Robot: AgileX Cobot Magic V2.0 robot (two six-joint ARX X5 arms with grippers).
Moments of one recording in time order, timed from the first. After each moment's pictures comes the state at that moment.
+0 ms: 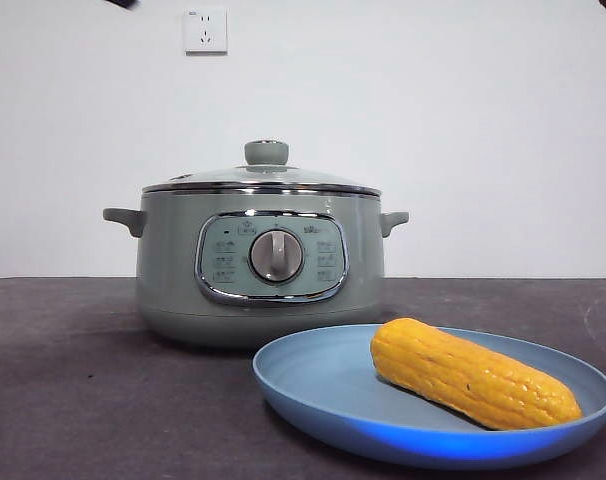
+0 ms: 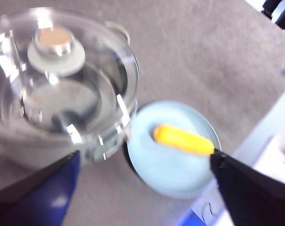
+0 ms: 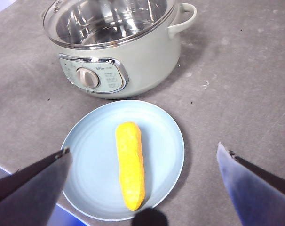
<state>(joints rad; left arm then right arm) -0.46 1.12 1.31 -0.91 0.37 0.01 0.65 0.44 0.66 -0.75 0.08 0.17</state>
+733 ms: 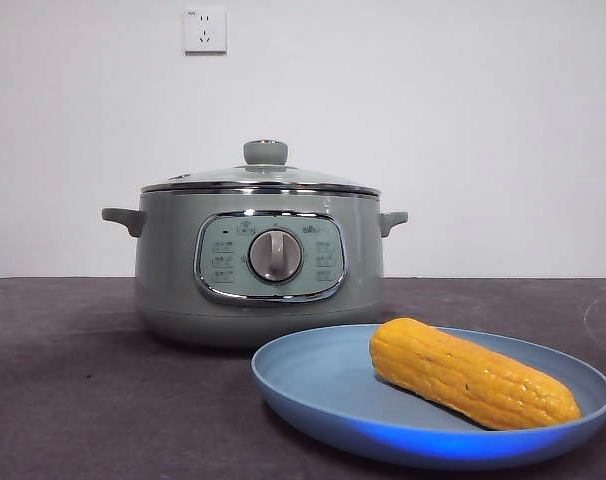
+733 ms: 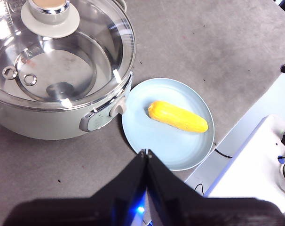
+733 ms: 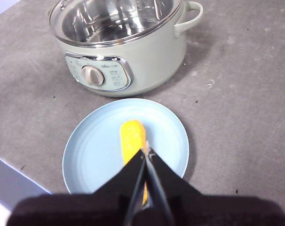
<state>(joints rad) -0.46 1.08 1.31 -1.02 0.37 0.01 0.65 0.44 0.66 -0.75 0.06 0.17</state>
